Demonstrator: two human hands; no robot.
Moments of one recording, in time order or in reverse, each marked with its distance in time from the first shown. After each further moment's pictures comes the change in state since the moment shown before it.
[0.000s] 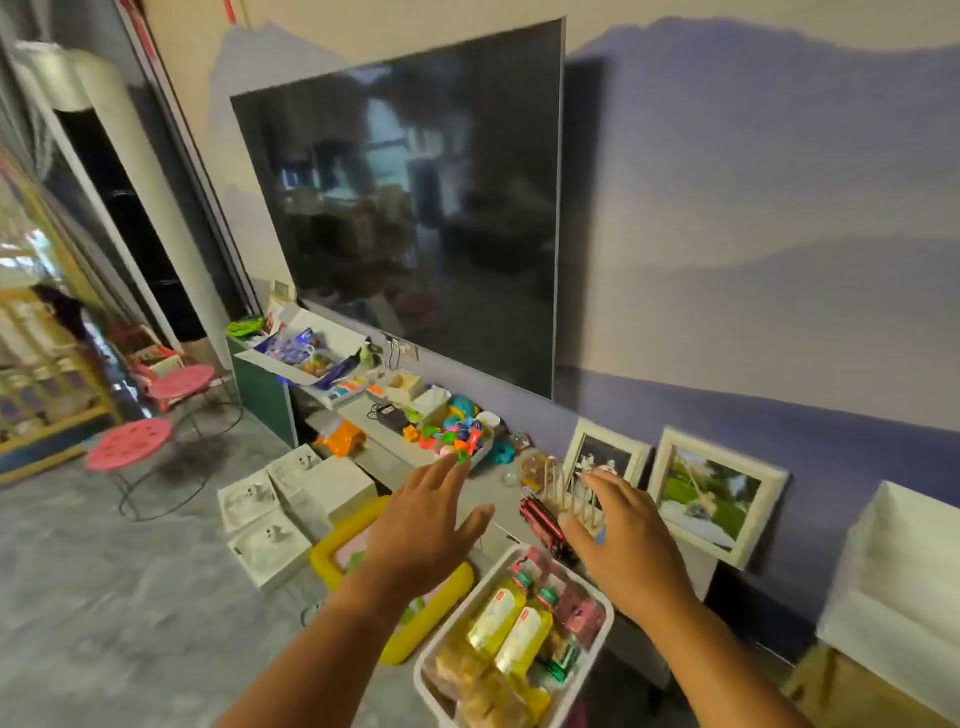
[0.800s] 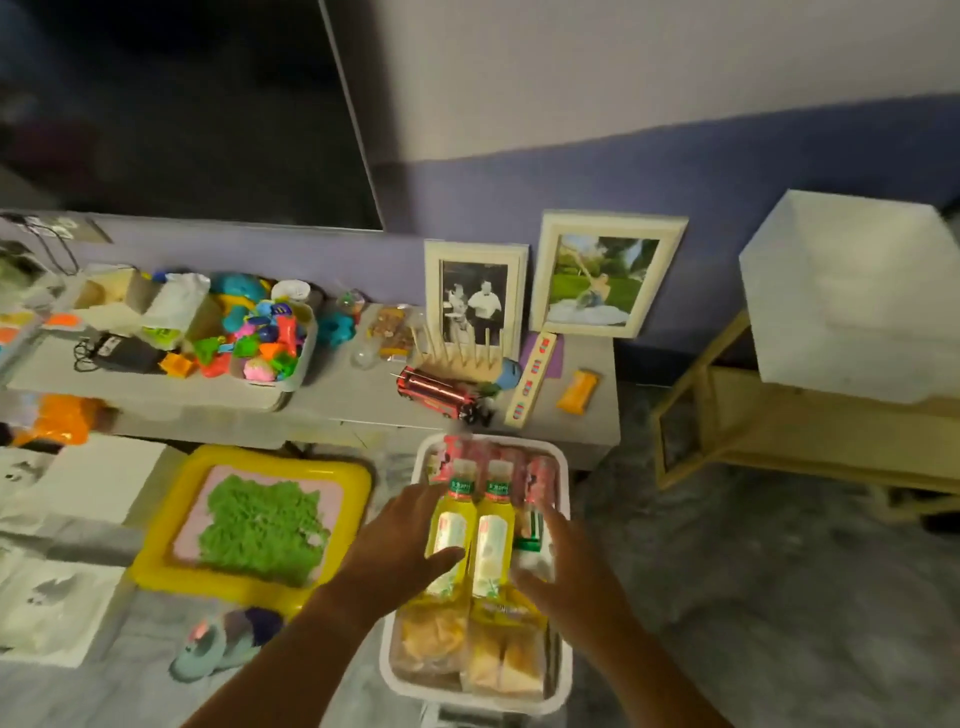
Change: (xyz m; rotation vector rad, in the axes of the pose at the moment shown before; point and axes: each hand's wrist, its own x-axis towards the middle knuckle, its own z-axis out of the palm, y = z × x) left_hand 0.146 -0.142 0.307 -0.125 -0.597 0.472; right_hand -0.023 0.089 0.283 0.254 -0.183 0.840
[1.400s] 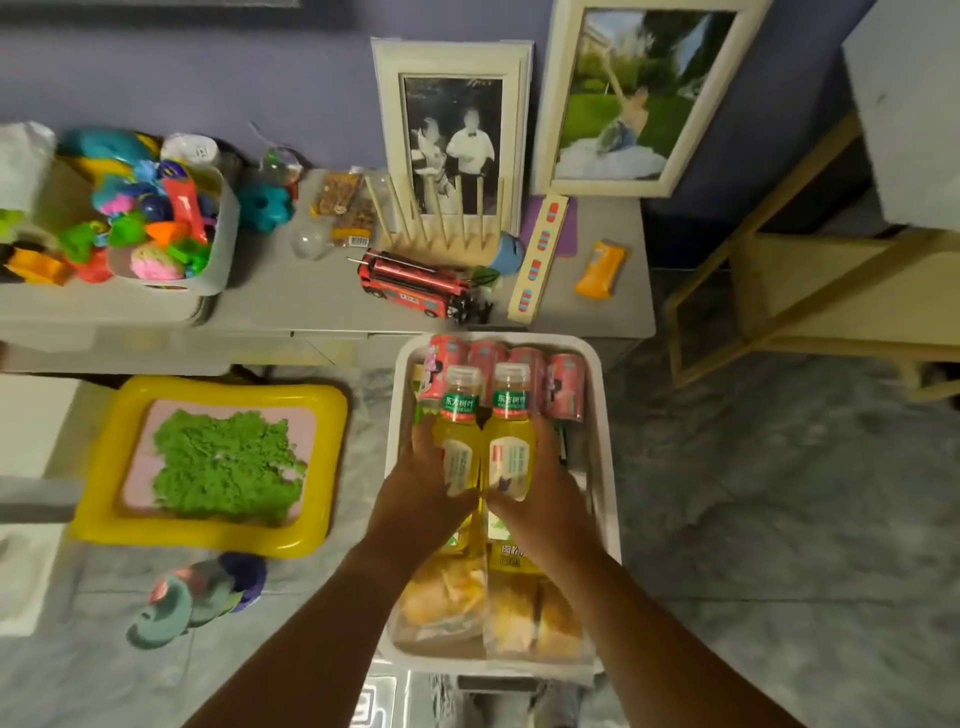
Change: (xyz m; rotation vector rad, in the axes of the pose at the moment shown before) left_hand 0.058 -0.039 0.119 -0.475 0.039 -0.226; right_hand 0.086 0.039 0.122 0.236 0.145 0.125
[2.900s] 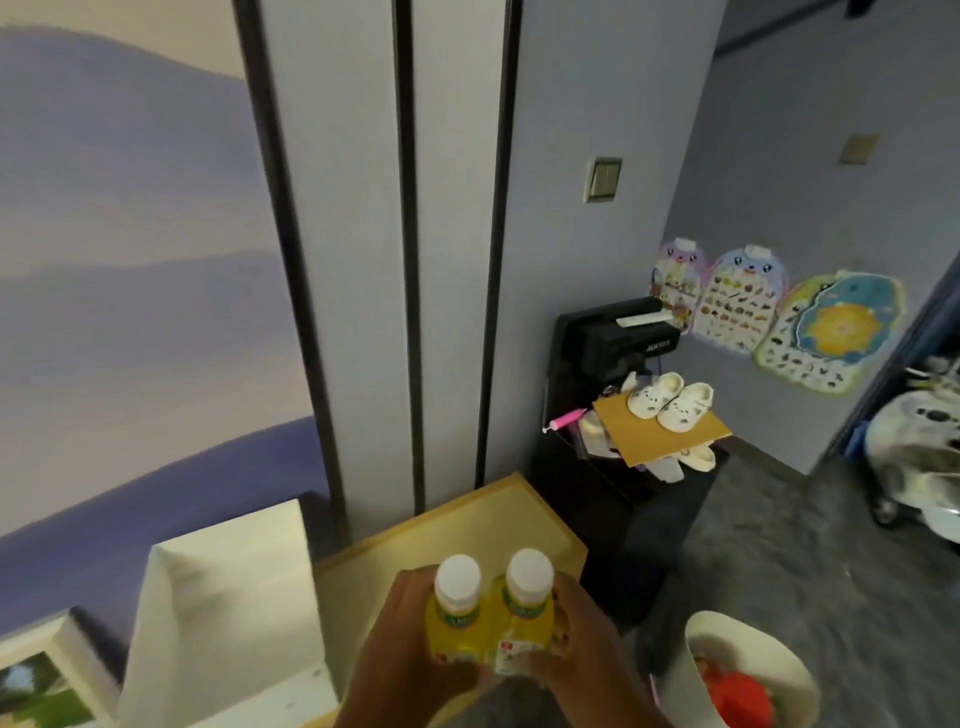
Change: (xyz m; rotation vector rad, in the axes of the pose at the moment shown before) left_hand -0.028 0.771 0.321 -0.072 -0.222 0.834; right_hand -0.072 0.177 -0.823 0.390 0.546 -0.214
